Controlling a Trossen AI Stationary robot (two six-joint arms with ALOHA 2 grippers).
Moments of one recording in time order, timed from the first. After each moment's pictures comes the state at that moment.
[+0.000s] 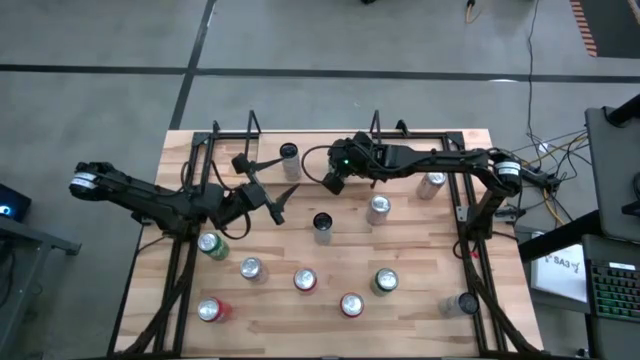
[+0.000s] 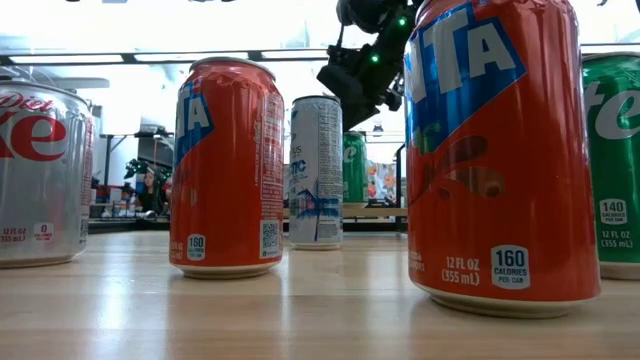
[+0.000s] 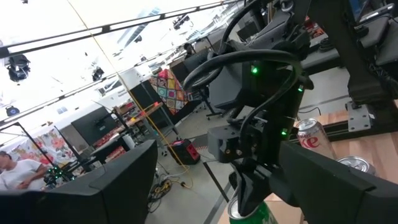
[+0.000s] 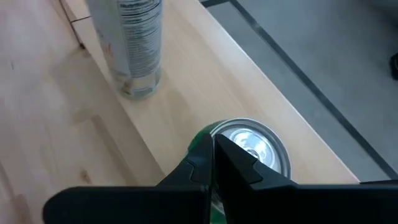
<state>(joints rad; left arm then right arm) -0.20 1.11 0.70 0.60 -0.76 0.65 -0.23 1.73 1.39 -0.45 0.36 0.16</state>
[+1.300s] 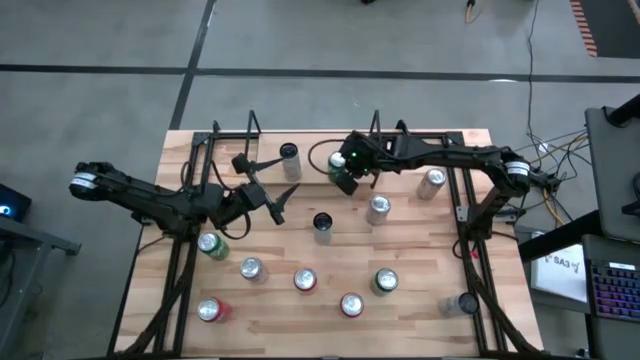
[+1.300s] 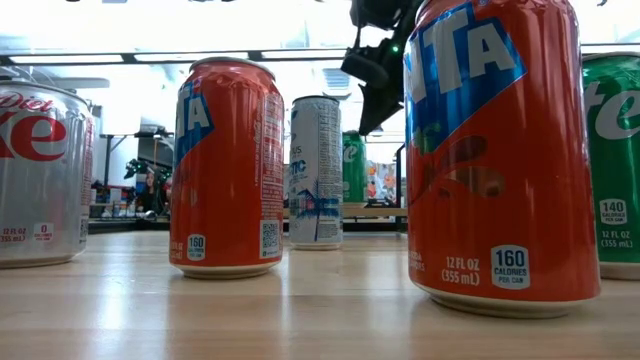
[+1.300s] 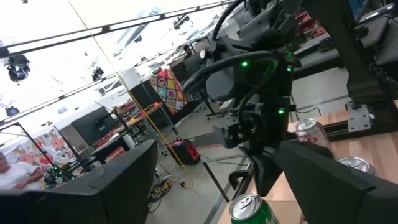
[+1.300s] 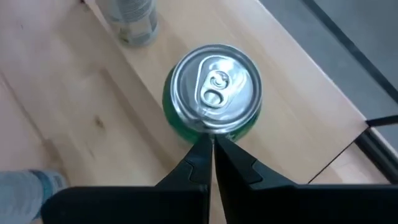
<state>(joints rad) -0.20 1.11 0.70 0.60 -0.76 0.65 -0.29 1.67 1.42 -0.70 0.22 0.25</state>
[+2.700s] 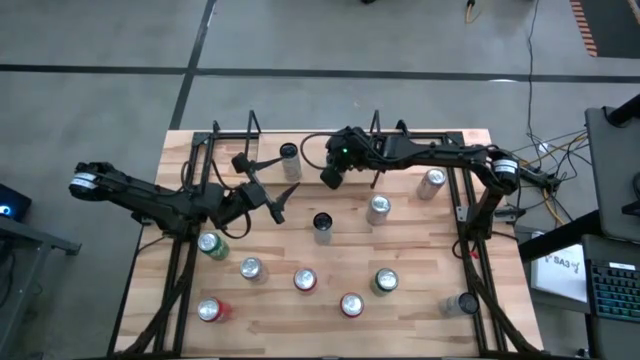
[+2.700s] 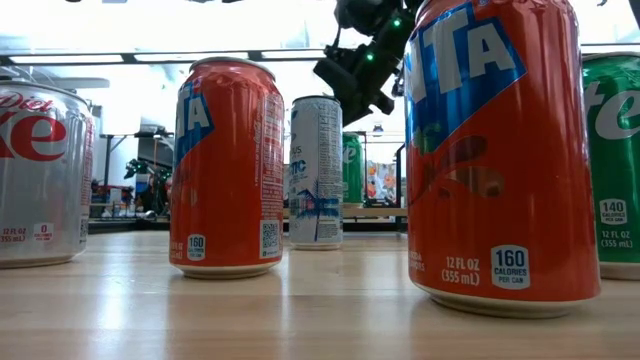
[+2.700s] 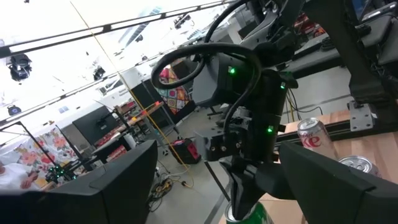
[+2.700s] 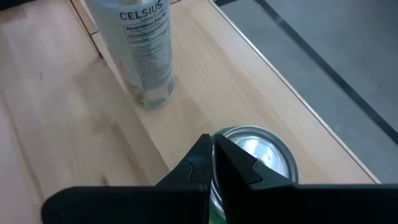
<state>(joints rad) -0.19 1.11 0.70 0.60 -0.76 0.65 -0.29 1.75 1.45 -0.47 0.23 0.16</state>
